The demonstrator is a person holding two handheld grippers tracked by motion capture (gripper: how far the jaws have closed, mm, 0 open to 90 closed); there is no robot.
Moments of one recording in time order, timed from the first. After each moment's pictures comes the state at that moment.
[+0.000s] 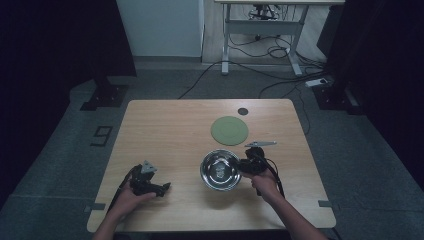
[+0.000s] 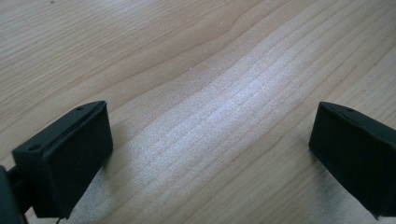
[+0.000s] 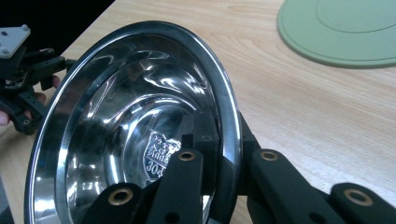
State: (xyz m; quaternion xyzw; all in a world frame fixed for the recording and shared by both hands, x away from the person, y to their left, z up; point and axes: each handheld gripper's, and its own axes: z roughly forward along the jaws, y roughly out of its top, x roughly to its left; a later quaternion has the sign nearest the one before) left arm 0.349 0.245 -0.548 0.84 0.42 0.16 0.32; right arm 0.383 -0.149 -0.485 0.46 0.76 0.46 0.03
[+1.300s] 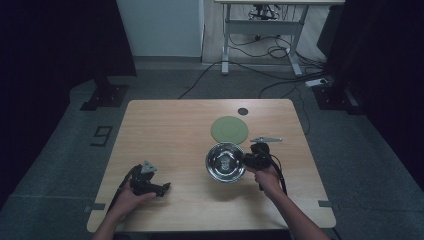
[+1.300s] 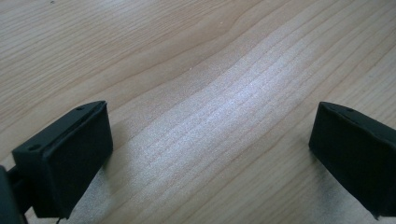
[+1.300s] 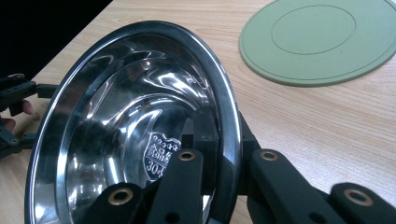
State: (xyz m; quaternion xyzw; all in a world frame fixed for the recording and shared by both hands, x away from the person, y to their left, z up) left arm 0.349 0.245 -0.548 0.84 0.42 0.16 0.32; right arm 0.395 -0.162 -0.482 0.49 0.74 0.46 0.07
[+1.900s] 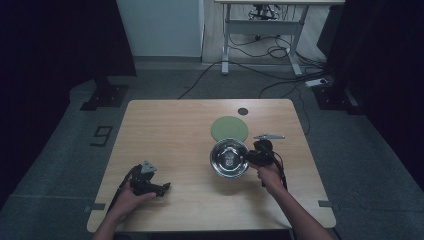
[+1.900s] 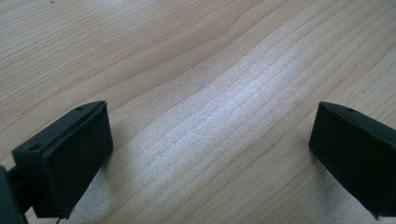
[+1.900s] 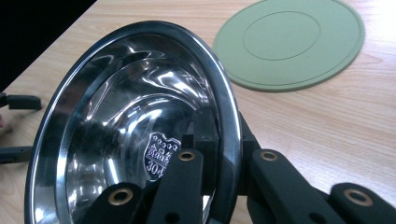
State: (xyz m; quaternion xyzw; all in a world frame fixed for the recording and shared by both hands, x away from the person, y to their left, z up) left arm 0.349 0.245 -0.548 0.84 0.42 0.16 0.32; right arm 0.407 -0.173 -0.485 0.50 0.73 0.45 0.09
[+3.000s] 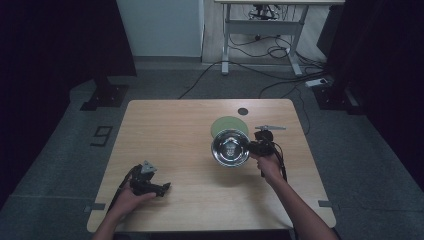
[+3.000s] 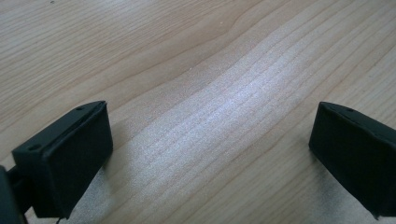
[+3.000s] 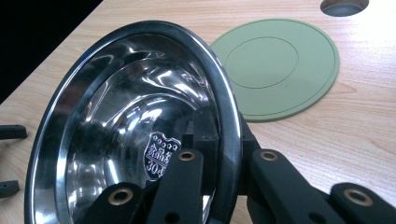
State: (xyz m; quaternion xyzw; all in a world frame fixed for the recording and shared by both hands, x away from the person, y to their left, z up) left arm 0.349 0.245 -0.548 0.84 0.42 0.16 0.32; right arm 0.434 -0.176 -0.473 0.52 0.72 0.45 0.10
